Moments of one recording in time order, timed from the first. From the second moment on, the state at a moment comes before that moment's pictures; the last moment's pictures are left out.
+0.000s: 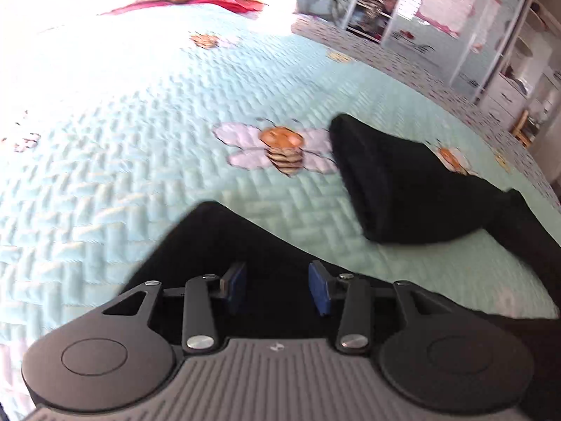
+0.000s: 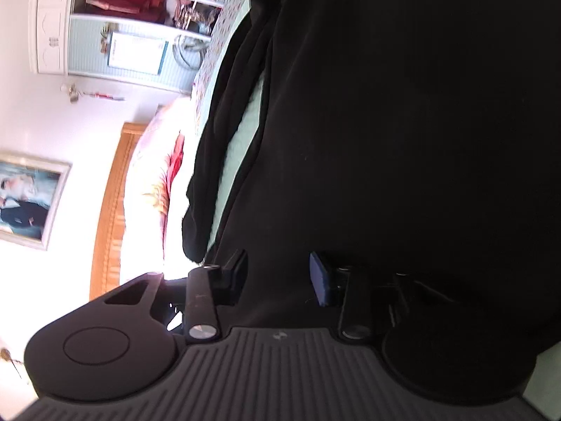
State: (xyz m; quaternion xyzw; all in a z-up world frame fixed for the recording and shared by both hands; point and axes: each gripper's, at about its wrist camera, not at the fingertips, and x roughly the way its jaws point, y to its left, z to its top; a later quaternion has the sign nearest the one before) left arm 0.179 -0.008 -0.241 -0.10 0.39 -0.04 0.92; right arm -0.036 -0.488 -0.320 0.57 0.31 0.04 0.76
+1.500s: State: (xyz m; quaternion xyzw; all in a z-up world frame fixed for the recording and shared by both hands) left arm 0.409 -0.078 -0.112 -0.03 0.33 -0.06 0.94; right arm 0.062 -0.459 -0.347 0.52 0.21 0.19 0.81
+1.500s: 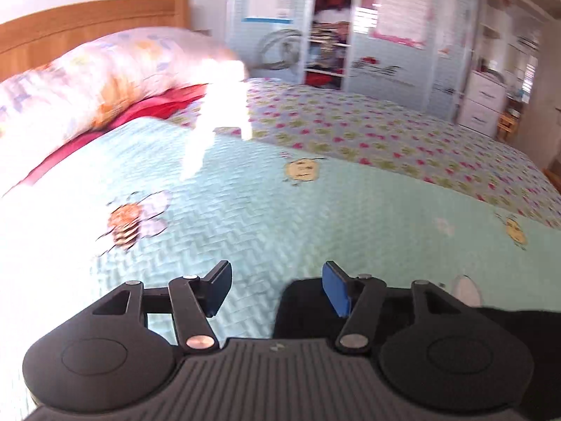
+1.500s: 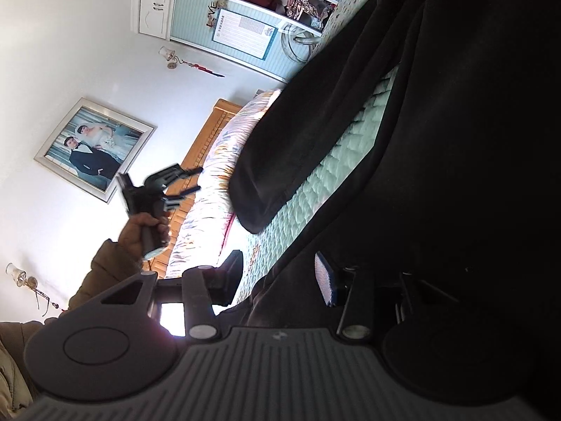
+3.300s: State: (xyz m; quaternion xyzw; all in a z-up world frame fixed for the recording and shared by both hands) left arm 0.311 -0.057 -0.178 -0.38 0.27 -0.01 0.89; right arm 0.063 -0.464 -0.355 0.54 0.20 0.21 0.79
